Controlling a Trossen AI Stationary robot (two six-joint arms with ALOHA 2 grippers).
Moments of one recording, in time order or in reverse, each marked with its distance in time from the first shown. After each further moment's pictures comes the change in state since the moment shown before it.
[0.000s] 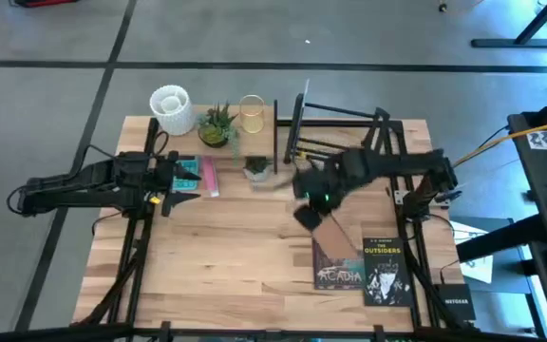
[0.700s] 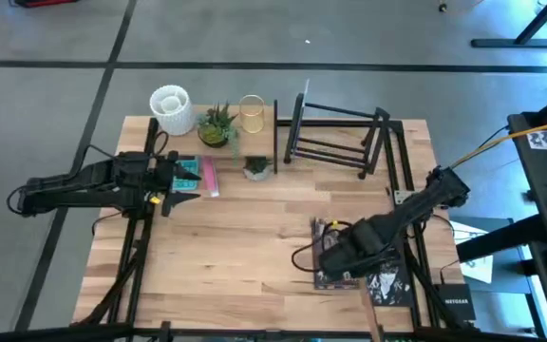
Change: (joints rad) left arm 0.000 0.000 0.000 0.000 0.000 0.000; right arm 0.325 -0.010 -0.319 -0.005 -0.245 0.866
